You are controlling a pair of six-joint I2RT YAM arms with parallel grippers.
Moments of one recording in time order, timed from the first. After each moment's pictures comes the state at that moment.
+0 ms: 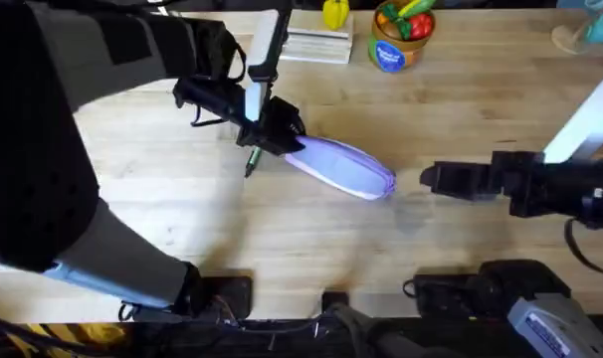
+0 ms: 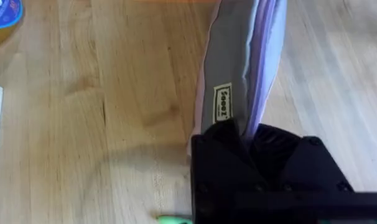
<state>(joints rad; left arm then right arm) -0.15 1.78 1.12 -0.93 0.93 1.62 -0.01 0.67 0.84 -1.20 -0.45 0.12</state>
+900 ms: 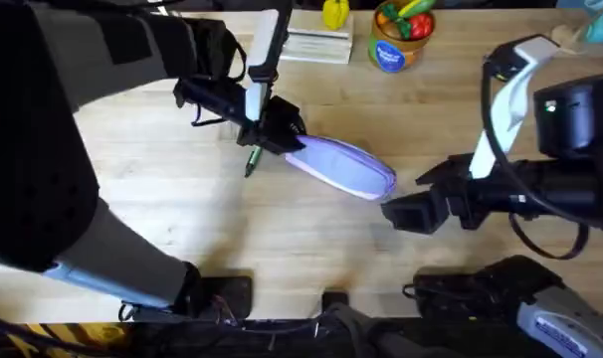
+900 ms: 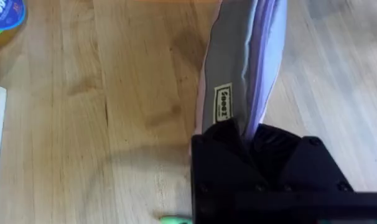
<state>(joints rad) -0.15 1.78 1.12 -0.91 0.94 1.62 0.30 0.75 0.71 -1.00 -0.44 -0.03</state>
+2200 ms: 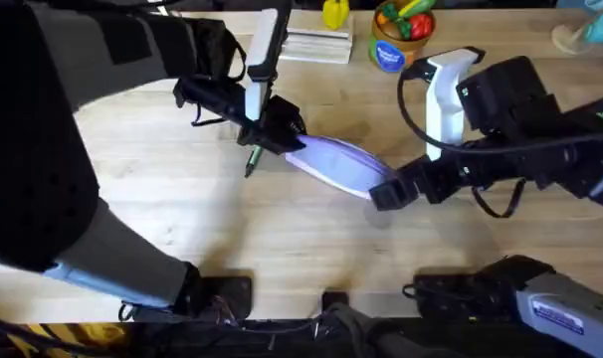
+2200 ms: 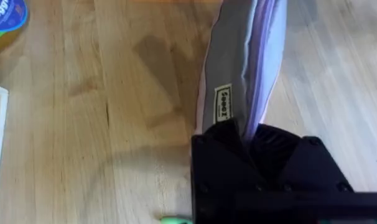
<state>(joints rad) -0.15 1.78 1.12 -0.91 0.94 1.62 0.33 1.10 0.71 -0.87 -0.30 -0.06</state>
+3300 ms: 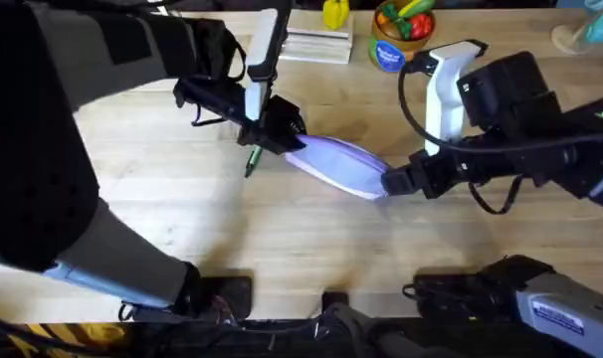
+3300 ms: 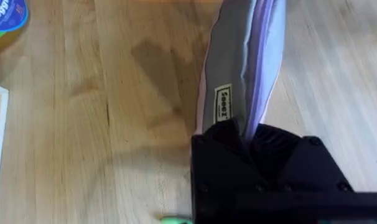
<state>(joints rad) -0.15 1.78 1.12 -0.91 0.94 1.62 0.33 1.10 0.71 -0.82 -0.30 -0.07</state>
